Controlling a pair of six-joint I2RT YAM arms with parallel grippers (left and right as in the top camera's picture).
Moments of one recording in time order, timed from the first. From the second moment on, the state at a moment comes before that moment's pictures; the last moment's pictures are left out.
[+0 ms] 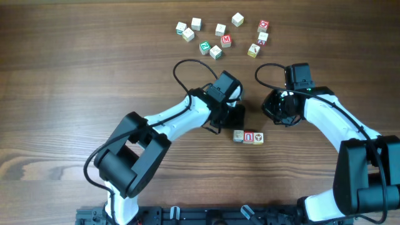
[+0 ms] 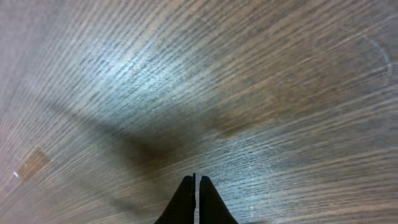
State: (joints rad) left arm -0.71 1.97 1.23 -0.40 0.48 -0.60; right arm 0.10 1.67 0.91 -0.56 -0.26 0.79
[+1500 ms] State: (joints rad) left arm -0.36 1.97 1.23 -0.56 0.34 -0.70; right arm 0.30 1.67 0.91 -0.49 -0.34 0.71
